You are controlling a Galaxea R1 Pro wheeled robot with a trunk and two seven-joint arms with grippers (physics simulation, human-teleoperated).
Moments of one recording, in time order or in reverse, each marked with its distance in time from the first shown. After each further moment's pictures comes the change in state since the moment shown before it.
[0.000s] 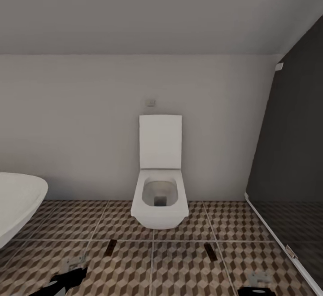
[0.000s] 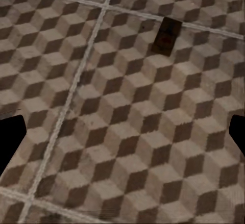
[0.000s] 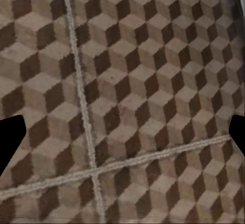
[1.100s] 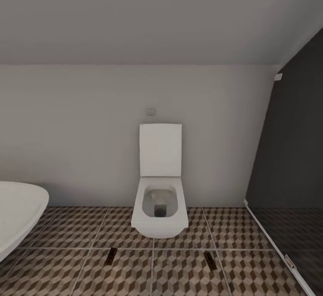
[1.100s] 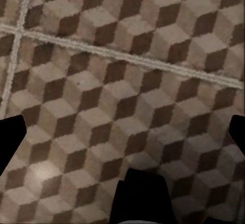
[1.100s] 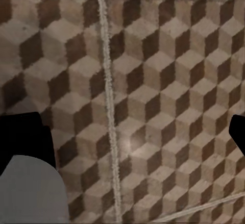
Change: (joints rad) left arm 0.327 -0.080 0.000 0.000 -0.001 0.022 -0.008; right arm 0.348 0.025 -0.004 0.001 -0.014 -0.021 0.039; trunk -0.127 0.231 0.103
